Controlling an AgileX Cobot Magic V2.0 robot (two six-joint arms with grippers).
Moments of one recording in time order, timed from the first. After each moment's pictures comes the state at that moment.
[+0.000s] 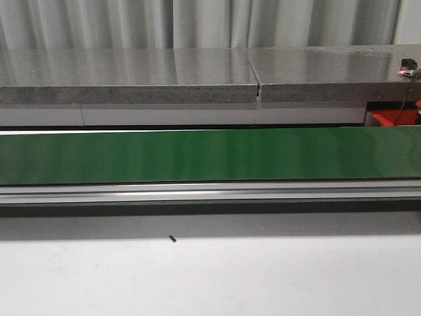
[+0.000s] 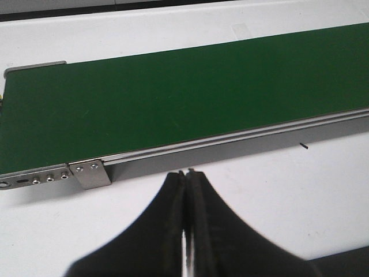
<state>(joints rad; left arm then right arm) -0.01 0.53 -0.66 -0.31 0.86 0.26 -0.13 0.50 -0.57 0.09 0.70 0.00</state>
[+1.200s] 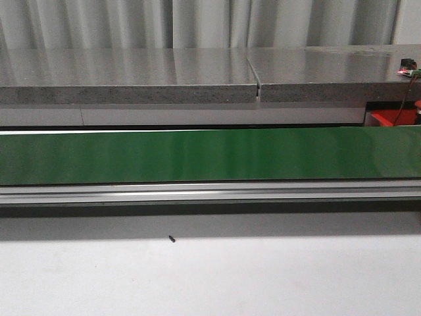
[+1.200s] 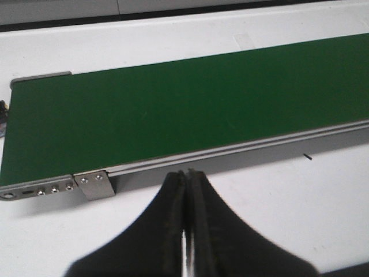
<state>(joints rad) -0.01 0.53 -0.66 -0.29 0.81 0.26 -0.13 0.50 -0.57 0.09 0.70 0.00</state>
